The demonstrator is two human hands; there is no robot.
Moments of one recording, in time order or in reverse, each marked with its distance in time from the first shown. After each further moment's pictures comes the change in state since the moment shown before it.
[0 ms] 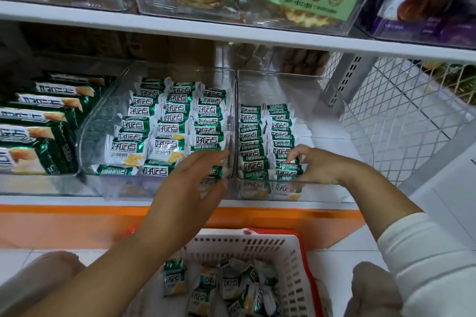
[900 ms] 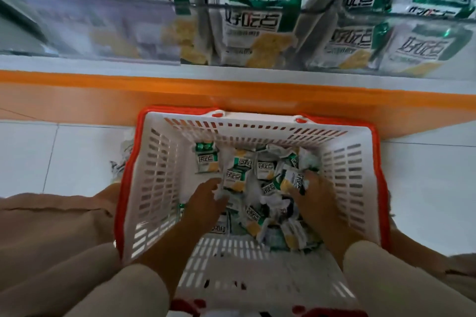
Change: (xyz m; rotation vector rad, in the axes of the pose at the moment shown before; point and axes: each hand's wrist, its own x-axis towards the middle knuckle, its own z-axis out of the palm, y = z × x) left_hand -0.216 -0.198 0.183 -0.173 -0.465 -1.063; right_hand 0.023 0.087 0.371 0.152 0.089 0.339
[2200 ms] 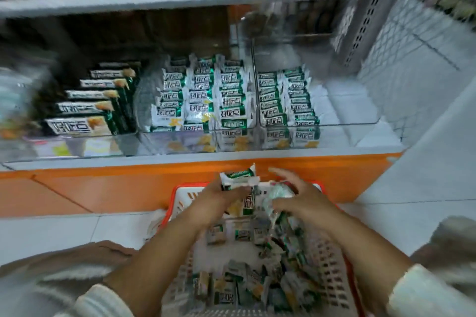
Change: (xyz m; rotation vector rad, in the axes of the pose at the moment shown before) left_hand -0.145 0.178 -0.114 -0.387 -0.143 0.372; right_hand -0.136 -0.098 -0.194 0.637 -0.227 -0.420
